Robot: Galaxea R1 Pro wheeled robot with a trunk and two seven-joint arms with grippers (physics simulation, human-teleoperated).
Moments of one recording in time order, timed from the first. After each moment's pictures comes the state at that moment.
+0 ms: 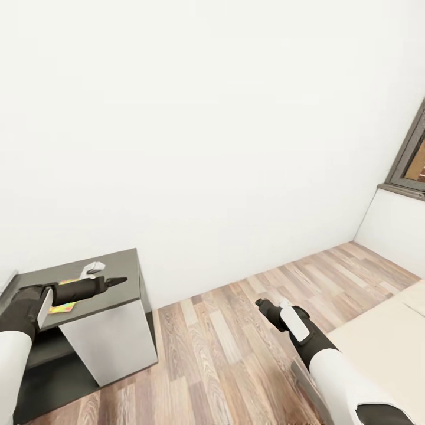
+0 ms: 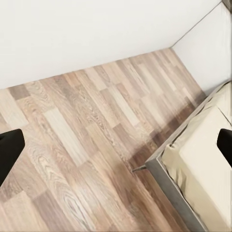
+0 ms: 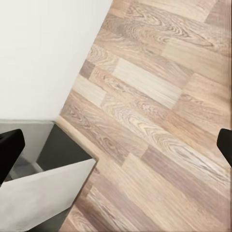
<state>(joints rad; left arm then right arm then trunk) -0.83 0.34 0.39 -0.62 -0.14 0.60 -1.06 -0.74 0.02 0.00 -0.53 -0.83 0.36 -0.27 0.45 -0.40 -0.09</state>
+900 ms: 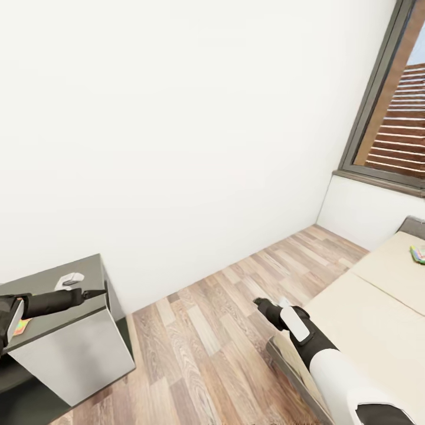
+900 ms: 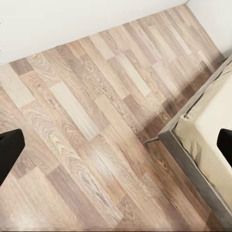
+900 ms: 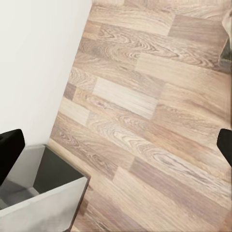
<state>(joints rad) -0.77 0.45 0.39 -0.63 -0.17 0.61 -1.06 -0.74 0.02 0.00 -0.53 -0.83 0.36 -0.23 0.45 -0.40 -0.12</state>
